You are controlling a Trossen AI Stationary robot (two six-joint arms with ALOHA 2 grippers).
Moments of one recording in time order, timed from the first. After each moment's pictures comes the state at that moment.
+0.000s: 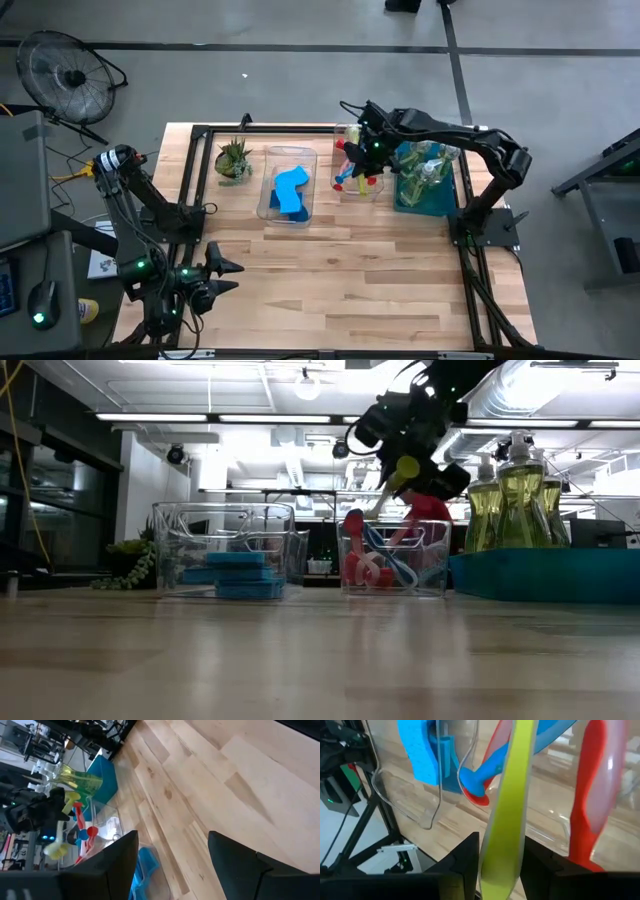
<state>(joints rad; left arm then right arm) -1.14 1.30 1.11 -0.94 -0.95 -0.16 -0.56 1.66 1.34 -0.85 -0.60 0.97</state>
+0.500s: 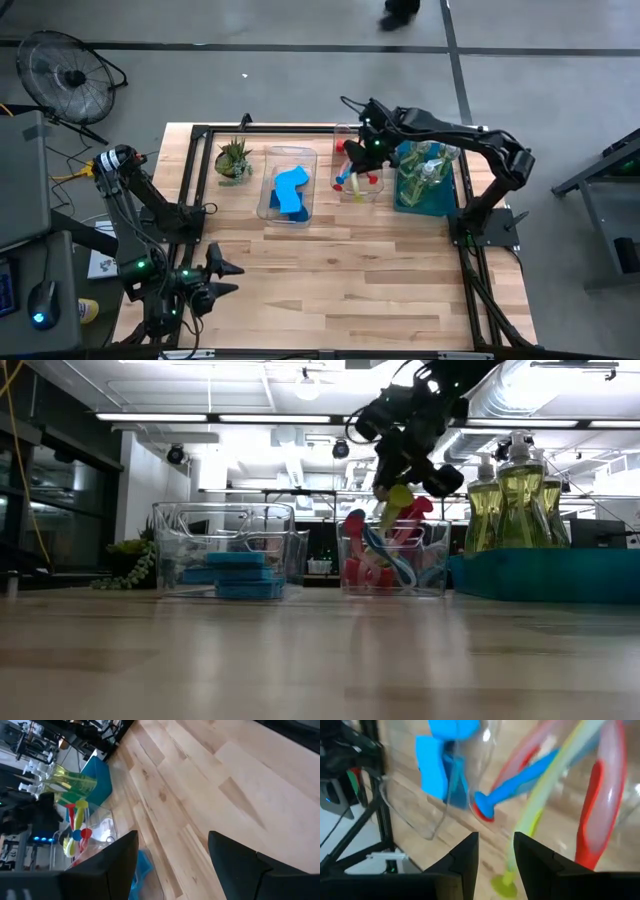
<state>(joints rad) -1.14 1.30 1.11 -0.92 -0.92 -0.16 -0.56 1.65 1.34 -0.80 -0.55 0.90</state>
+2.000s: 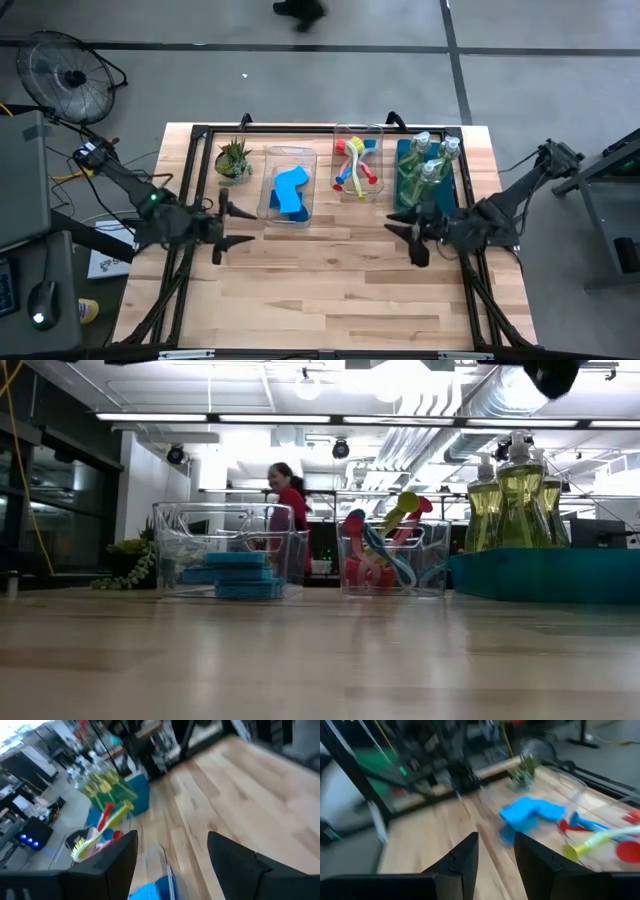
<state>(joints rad) -0.64 0.68 0.60 -0.25 -0.64 0.31 0.62 0.94 0.74 -0.24 0.83 0.60</state>
